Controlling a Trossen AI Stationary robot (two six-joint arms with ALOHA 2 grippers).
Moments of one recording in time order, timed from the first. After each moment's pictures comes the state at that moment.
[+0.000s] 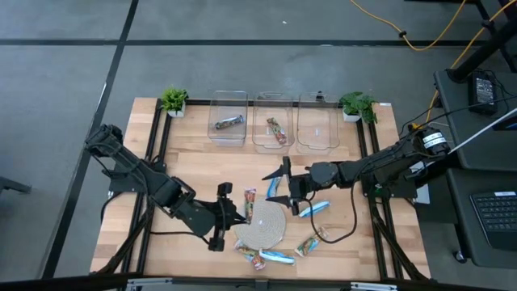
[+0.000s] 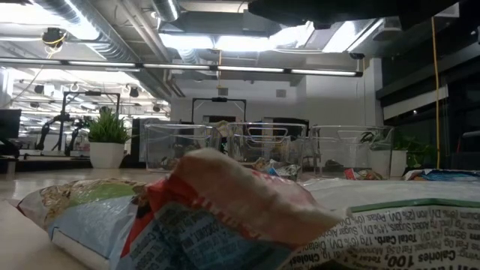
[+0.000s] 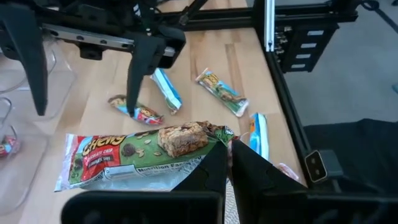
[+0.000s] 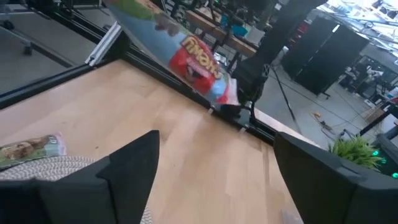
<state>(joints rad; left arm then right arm) -0.60 1.51 1.37 -0.52 -0.44 -0.34 0.25 1.48 0.75 0.58 0.10 -0.45</state>
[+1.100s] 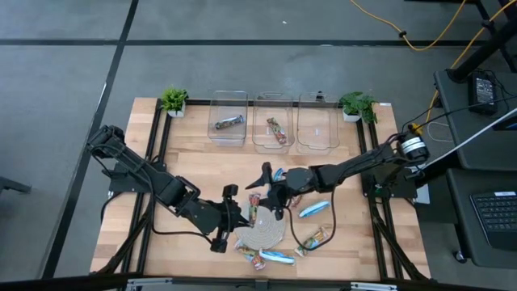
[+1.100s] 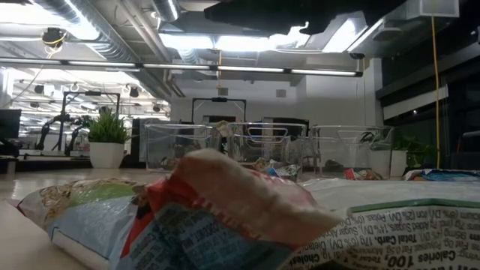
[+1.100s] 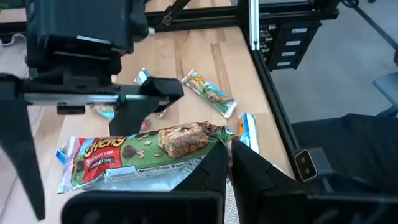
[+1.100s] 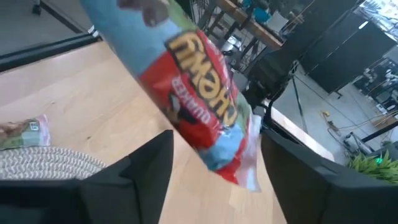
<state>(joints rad) -0.57 1.53 1.37 -0.48 -0.36 -0.30 0.25 1.70 0.99 0.44 0.08 -0.56</state>
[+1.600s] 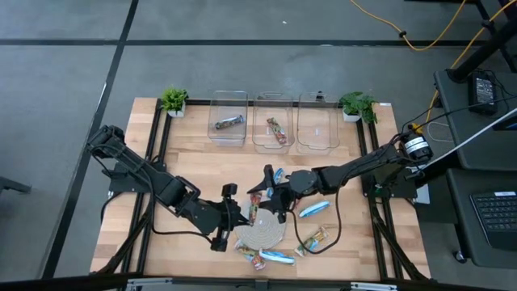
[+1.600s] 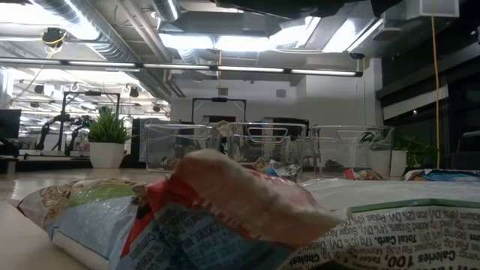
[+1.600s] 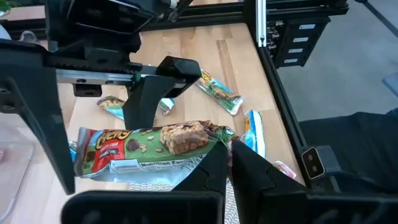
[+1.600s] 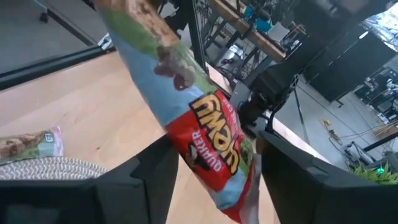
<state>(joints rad) -0.57 1.53 1.37 -0.50 -0.38 -0.31 0.28 1.67 0.99 0.43 0.09 -0.56</state>
